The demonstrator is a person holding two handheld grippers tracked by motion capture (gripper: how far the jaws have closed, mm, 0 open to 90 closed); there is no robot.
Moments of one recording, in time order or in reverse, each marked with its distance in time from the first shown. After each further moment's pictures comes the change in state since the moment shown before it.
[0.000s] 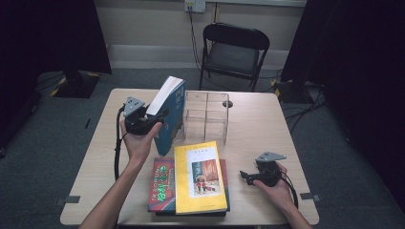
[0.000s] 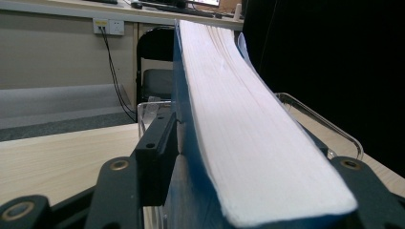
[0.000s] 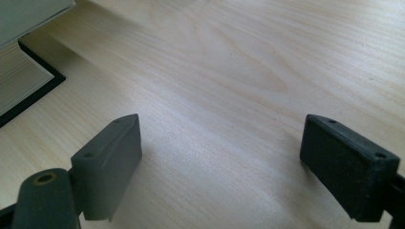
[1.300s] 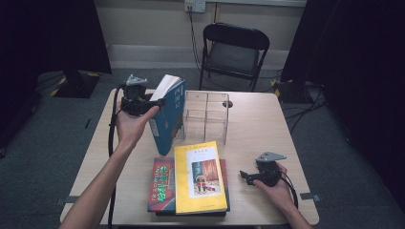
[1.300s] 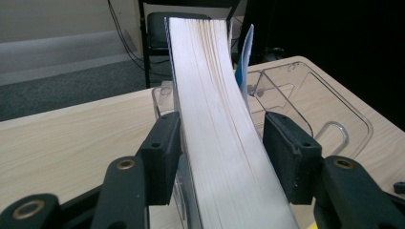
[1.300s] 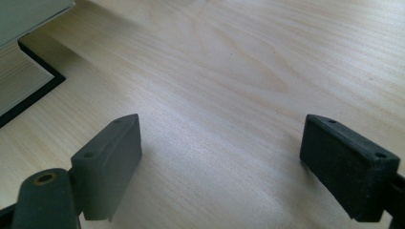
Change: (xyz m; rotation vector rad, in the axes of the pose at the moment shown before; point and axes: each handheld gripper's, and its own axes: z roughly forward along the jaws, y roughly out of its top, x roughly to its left) left arm 0.005 0.065 0.010 0.298 0.038 0.037; right arm 0.000 0.000 0.000 0.000 -0.001 0.001
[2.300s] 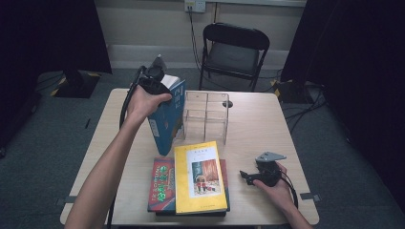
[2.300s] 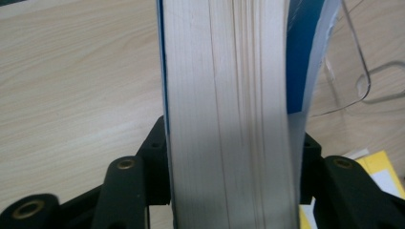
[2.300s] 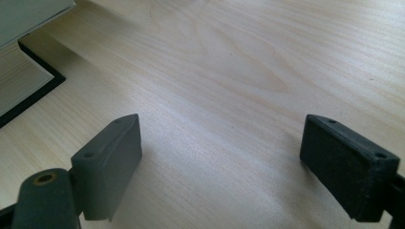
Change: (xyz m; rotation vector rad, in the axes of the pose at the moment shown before) left arm -0.004 0.056 0.063 0.603 0.102 -0.066; right arm 0.000 0.000 0.000 0.001 0.001 0.003
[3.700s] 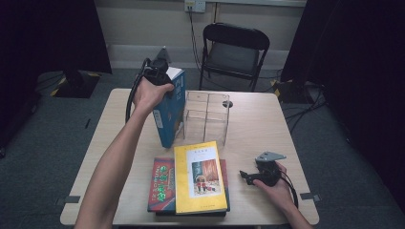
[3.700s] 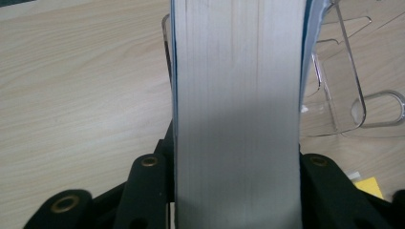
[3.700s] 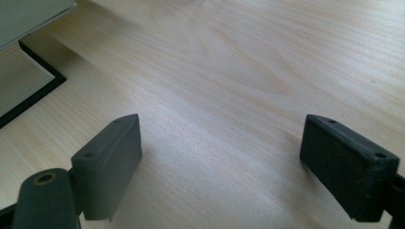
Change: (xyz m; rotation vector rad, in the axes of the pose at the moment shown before) left arm -0.002 0.033 0.004 0.011 0.011 -0.062; right arm 0.000 0.001 0.001 0.000 0.006 -0.005
